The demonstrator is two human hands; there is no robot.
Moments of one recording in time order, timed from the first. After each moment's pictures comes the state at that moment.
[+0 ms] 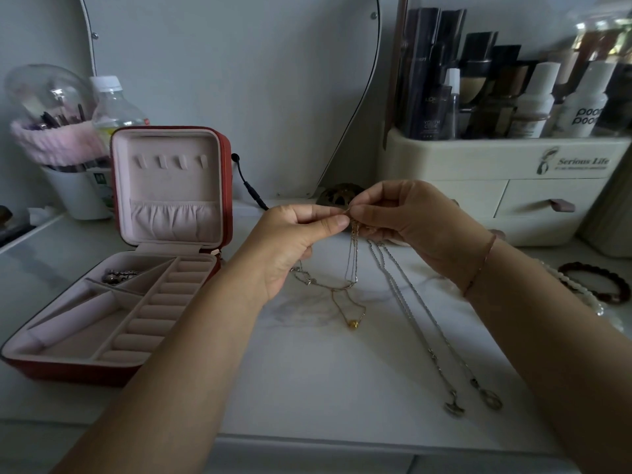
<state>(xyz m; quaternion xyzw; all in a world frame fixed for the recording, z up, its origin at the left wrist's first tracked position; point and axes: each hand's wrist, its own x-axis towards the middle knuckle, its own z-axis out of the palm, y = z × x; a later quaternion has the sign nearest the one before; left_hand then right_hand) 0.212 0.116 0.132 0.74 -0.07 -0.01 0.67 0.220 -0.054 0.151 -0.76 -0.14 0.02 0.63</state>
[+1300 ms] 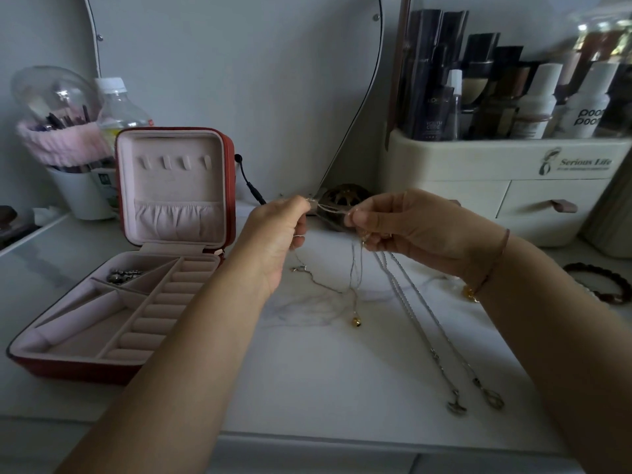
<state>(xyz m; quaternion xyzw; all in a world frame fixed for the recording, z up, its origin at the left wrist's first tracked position) 0.226 0.120 0.130 0.68 0.05 0.08 0.73 0.217 -0.060 0.153 -0.74 -0.17 0.14 0.64</state>
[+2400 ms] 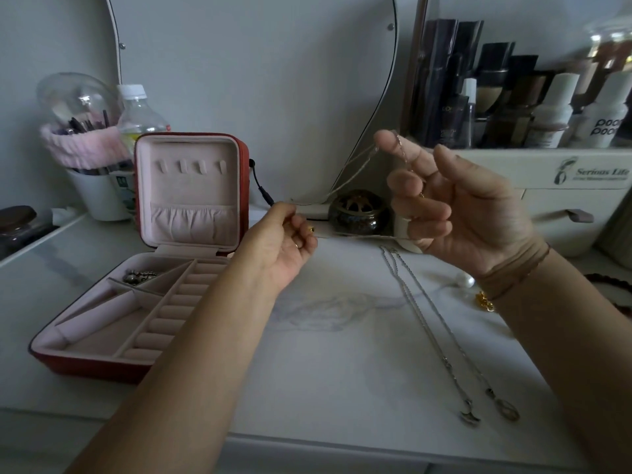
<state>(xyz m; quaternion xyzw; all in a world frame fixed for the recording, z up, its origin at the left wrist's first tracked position) 0.235 0.131 0.129 0.41 0.13 -0.02 0.90 0.221 -0.074 0.164 -0.35 -0.35 0.31 0.81</state>
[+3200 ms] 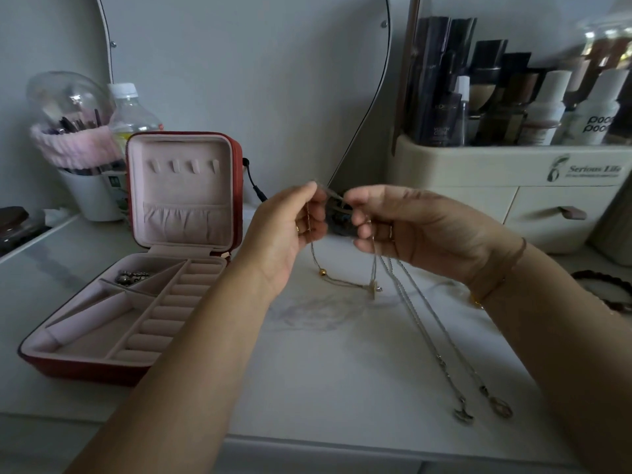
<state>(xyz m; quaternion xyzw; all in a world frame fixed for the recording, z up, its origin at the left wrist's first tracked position) 0.222 0.120 0.136 0.59 -0.06 0.05 0.80 0.216 -0.061 0.157 -0.58 -0.21 0.22 0.76</state>
